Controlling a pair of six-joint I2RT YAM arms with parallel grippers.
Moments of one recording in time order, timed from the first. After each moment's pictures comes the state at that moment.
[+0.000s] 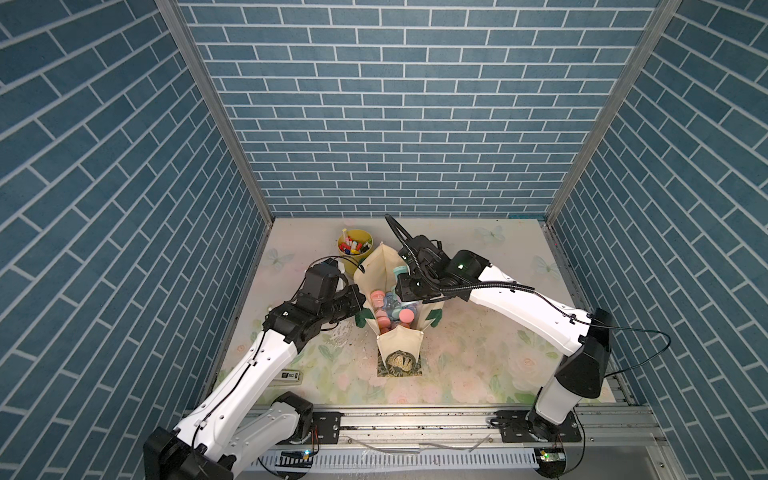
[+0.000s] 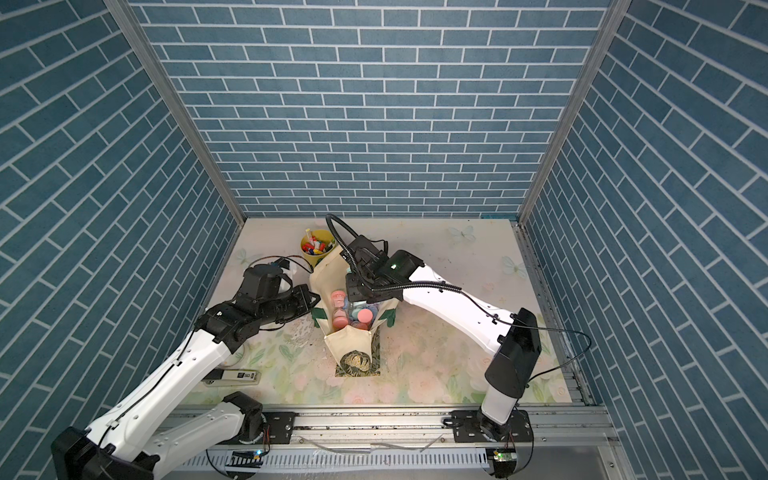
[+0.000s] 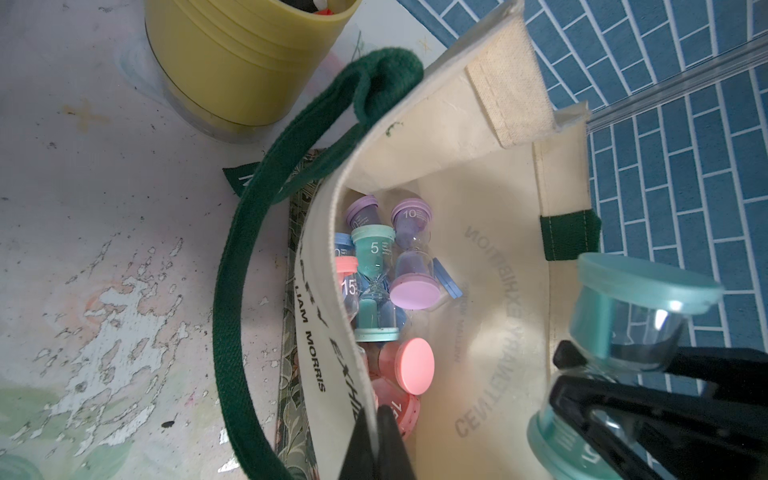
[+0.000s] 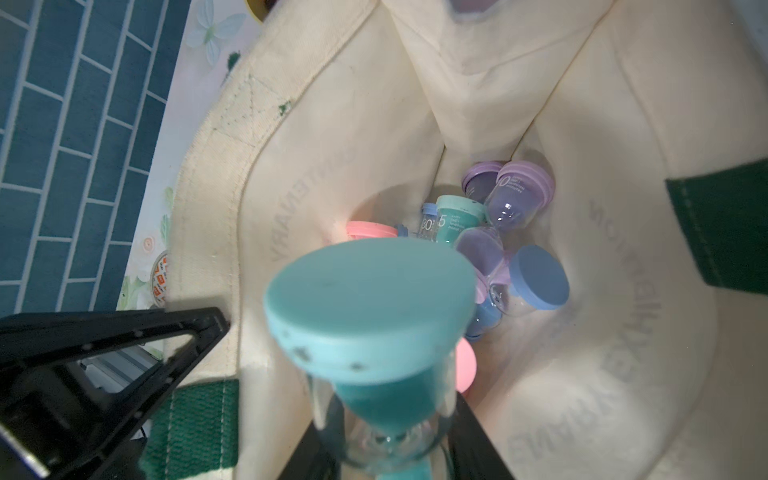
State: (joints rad) left arm -0.45 0.99 0.88 -0.60 0.20 -0.77; right arm 1.01 1.72 1.71 -0.96 0.05 0.66
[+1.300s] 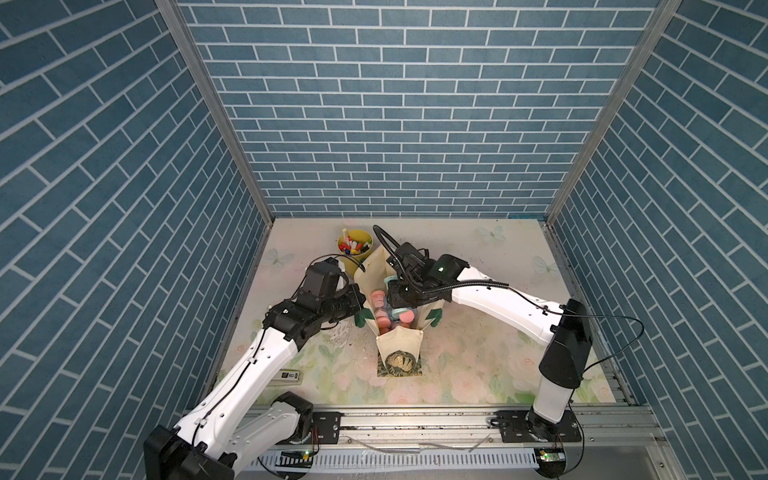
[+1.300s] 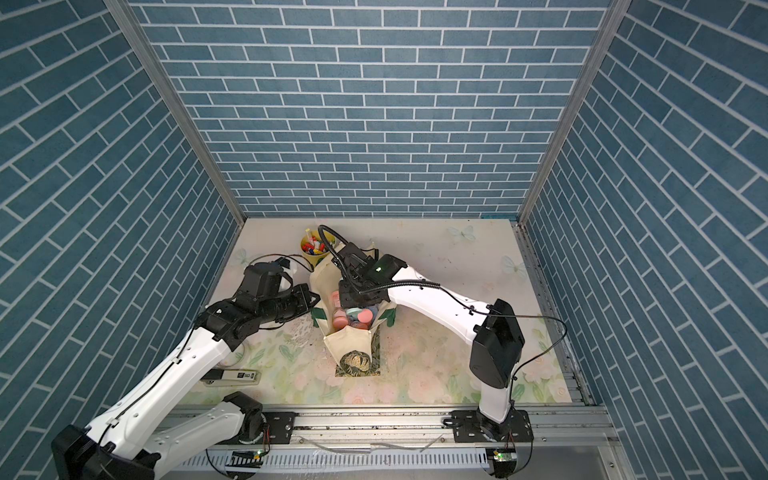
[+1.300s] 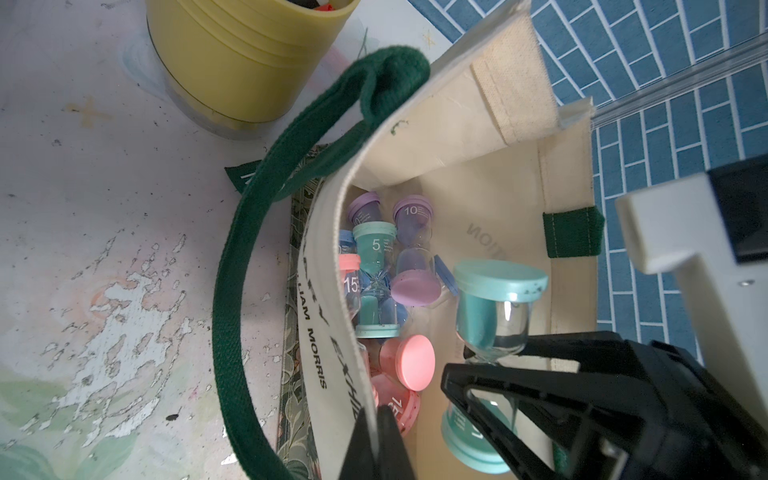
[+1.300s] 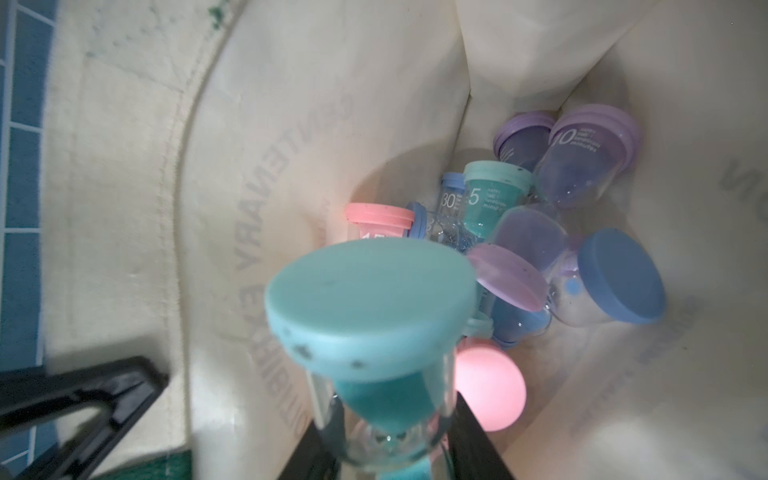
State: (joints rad) left arm -0.45 1.00 0.90 -0.64 0.20 -0.77; right arm 1.02 1.82 1.68 -0.90 -0.02 0.71
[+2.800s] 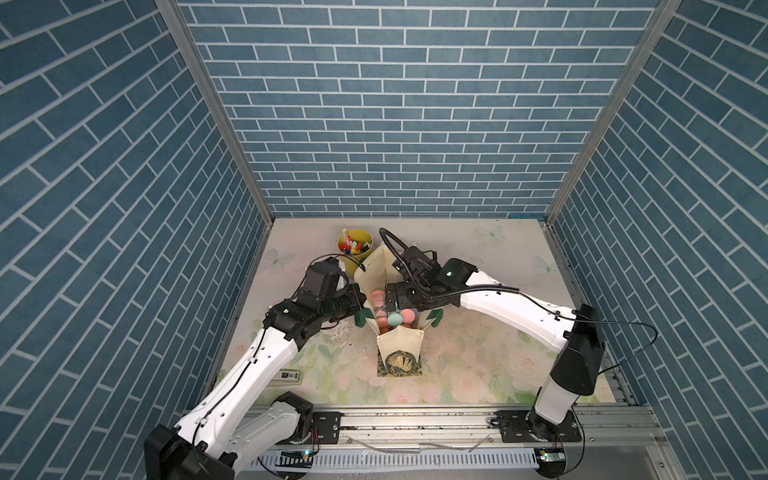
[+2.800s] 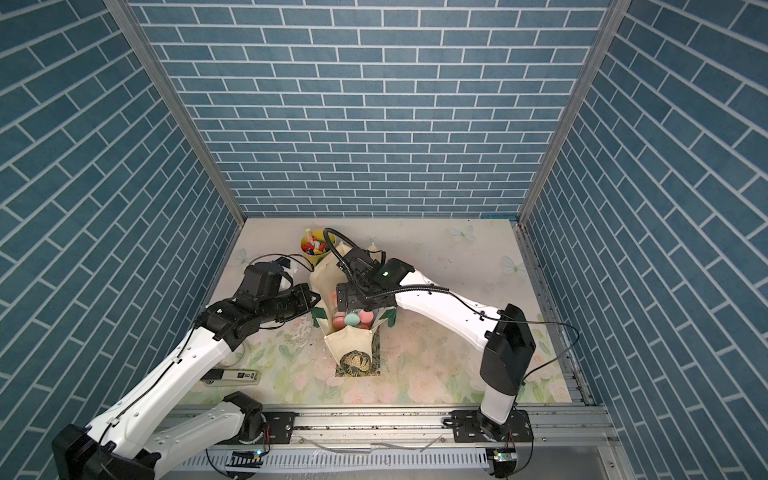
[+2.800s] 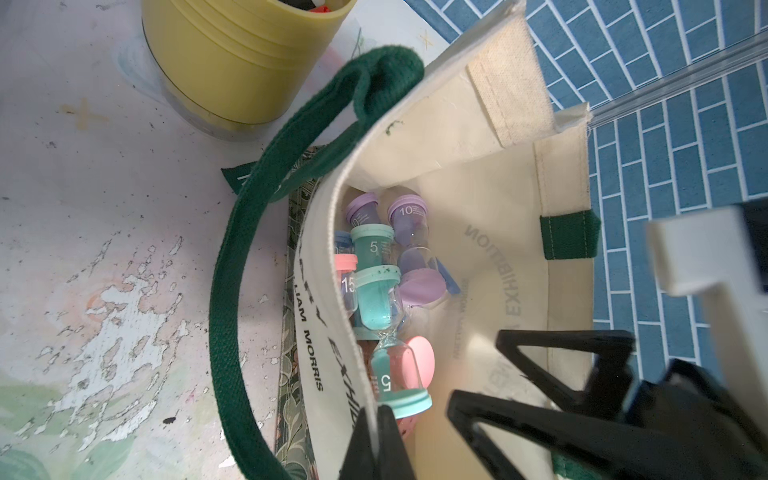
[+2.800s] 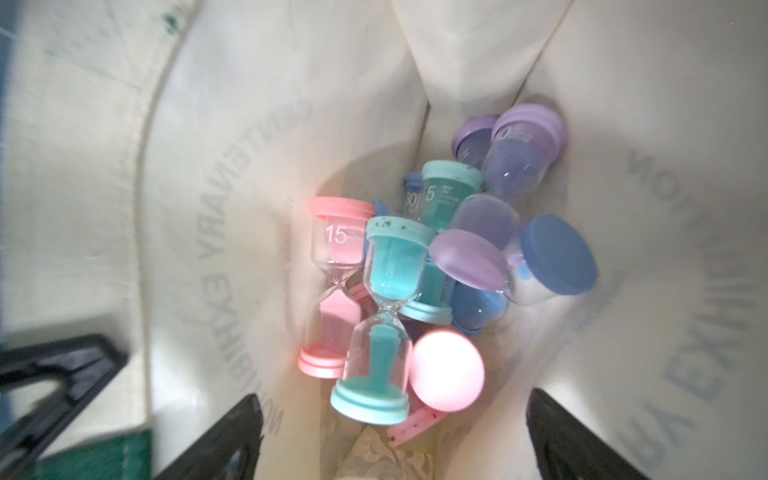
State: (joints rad) left arm -0.45 1.00 0.90 -0.63 0.20 -0.77; right arm 1.02 1.70 1.61 -0.92 0.10 0.71
